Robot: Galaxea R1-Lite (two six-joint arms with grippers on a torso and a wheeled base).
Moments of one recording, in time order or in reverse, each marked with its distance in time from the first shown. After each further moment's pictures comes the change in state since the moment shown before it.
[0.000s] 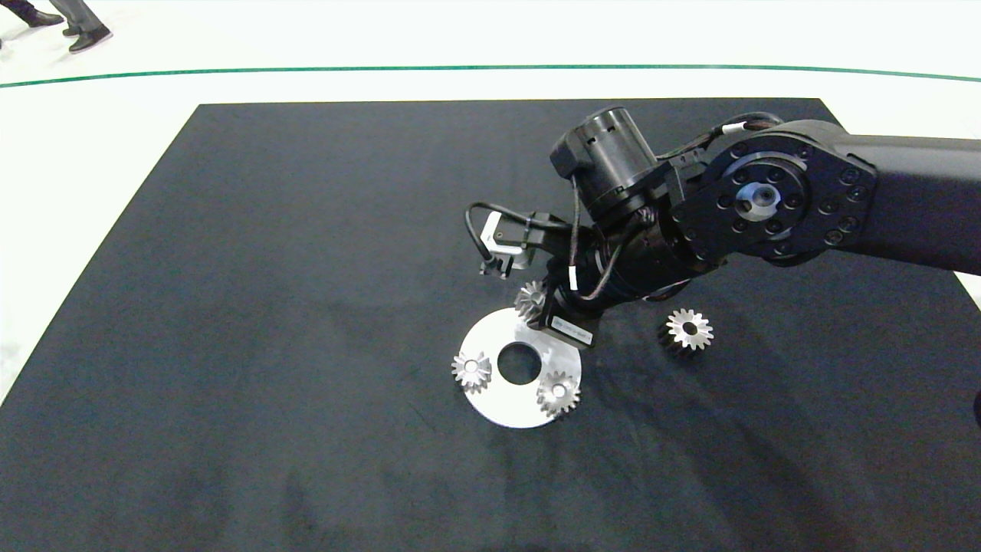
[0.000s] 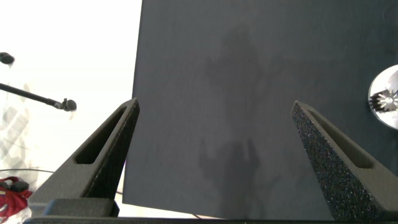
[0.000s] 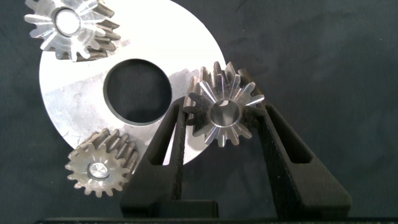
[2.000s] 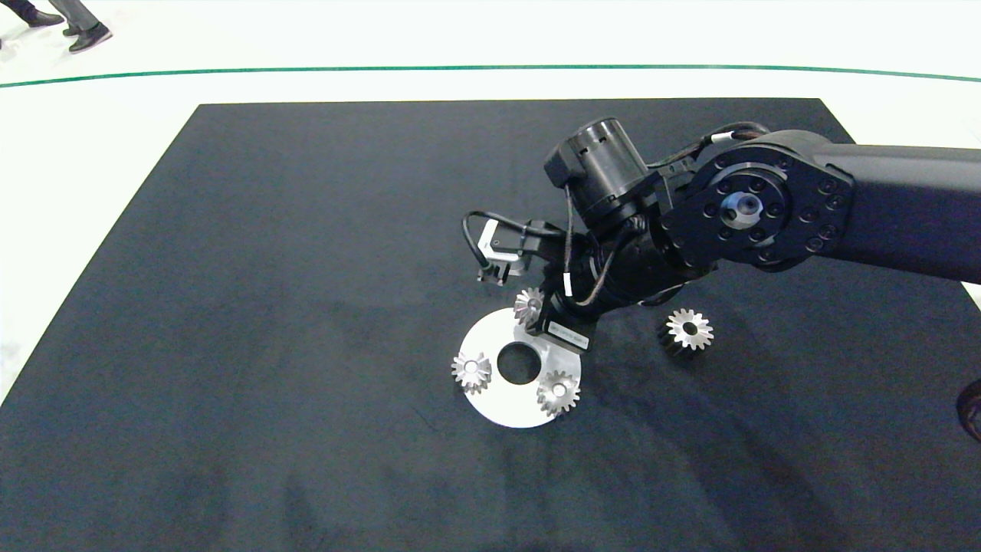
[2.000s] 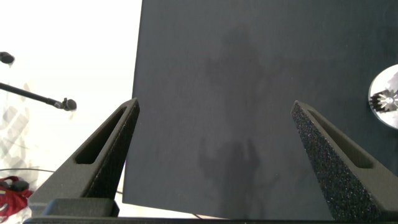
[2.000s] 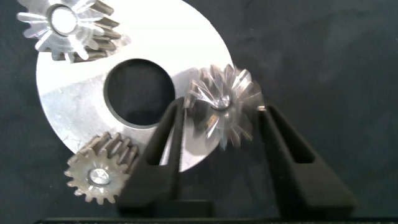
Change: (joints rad) left arm 0.001 0.000 0.002 0.000 0.000 0.000; right arm -0.004 0.017 0.001 -0.002 0.004 0.001
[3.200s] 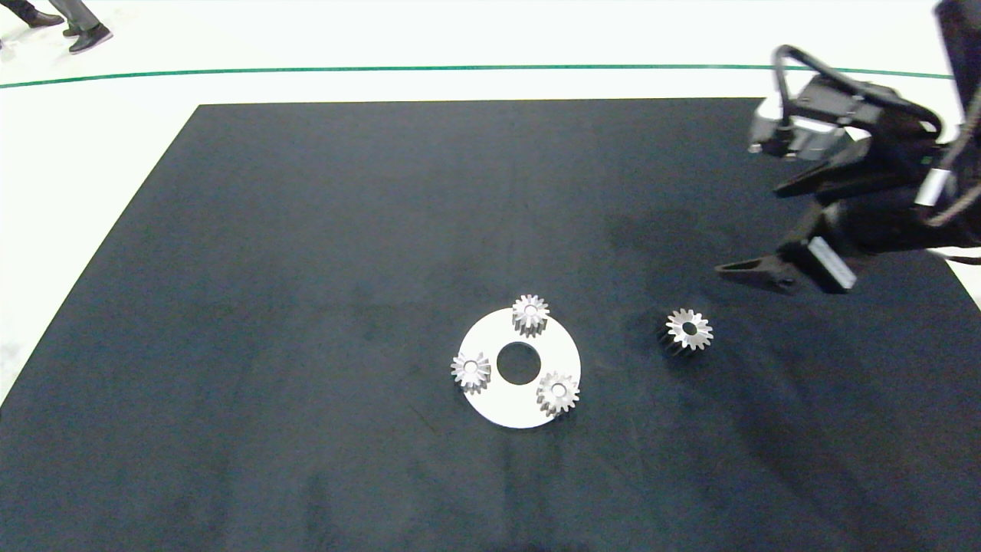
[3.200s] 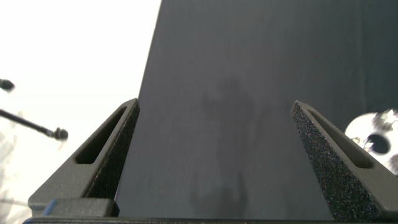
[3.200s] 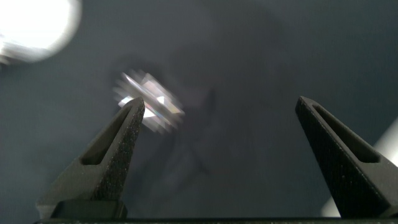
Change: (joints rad) left arm -0.003 -0.069 -0.004 -0.137 -0.002 -0.074; right arm -0.314 -0.574 0.448 -0.125 -0.090 0.105
